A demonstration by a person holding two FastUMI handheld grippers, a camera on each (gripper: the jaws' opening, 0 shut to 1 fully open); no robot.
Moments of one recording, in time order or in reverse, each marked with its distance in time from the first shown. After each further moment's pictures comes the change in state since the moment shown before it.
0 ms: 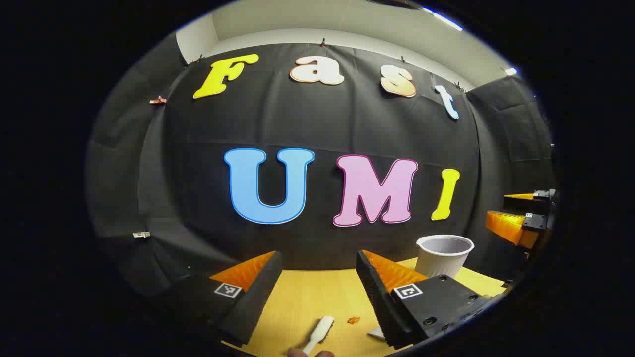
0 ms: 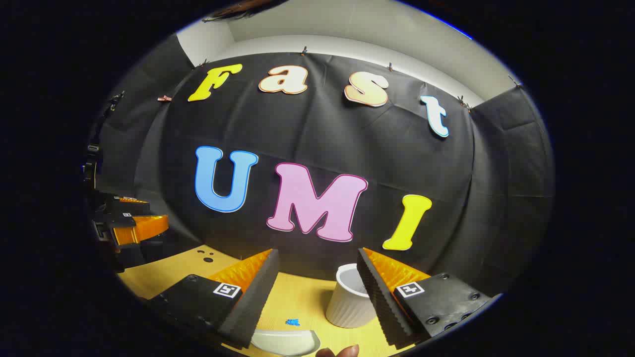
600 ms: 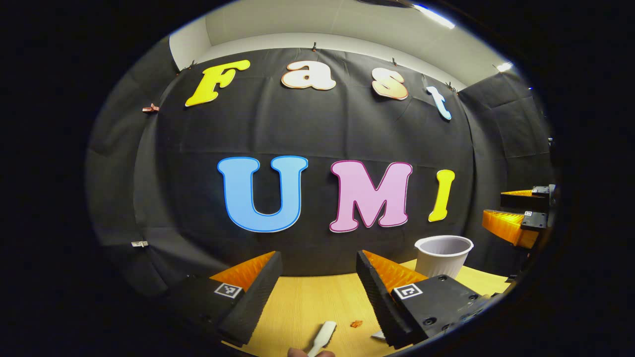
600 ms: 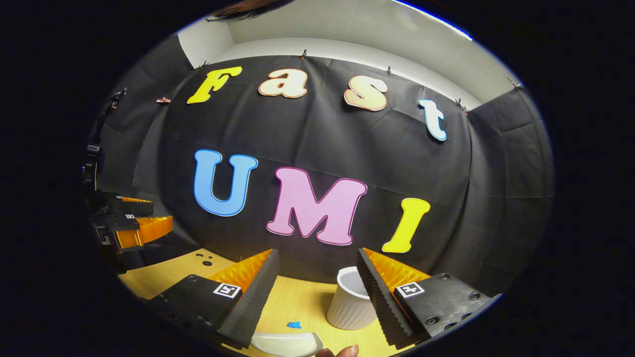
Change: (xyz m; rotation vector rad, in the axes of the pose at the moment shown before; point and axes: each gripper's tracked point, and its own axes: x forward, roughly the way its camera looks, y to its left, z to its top) left arm 0.004 0.001 0.005 0.022 -0.024 -0.025; right arm -0.001 0.004 0.001 0.002 -0.014 -0.019
